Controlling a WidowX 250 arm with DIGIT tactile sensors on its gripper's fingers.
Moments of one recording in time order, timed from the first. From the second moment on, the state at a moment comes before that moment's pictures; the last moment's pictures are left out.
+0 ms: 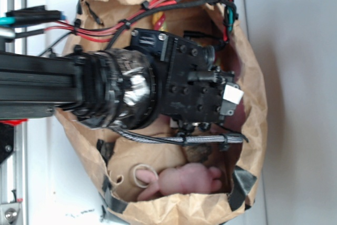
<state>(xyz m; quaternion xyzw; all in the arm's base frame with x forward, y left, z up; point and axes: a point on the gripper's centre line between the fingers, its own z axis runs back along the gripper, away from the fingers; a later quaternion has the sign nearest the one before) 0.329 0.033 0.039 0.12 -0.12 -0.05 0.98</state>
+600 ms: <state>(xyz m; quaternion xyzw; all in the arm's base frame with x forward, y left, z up) 0.335 0.032 0.033 0.11 -0.12 -0.06 0.98</state>
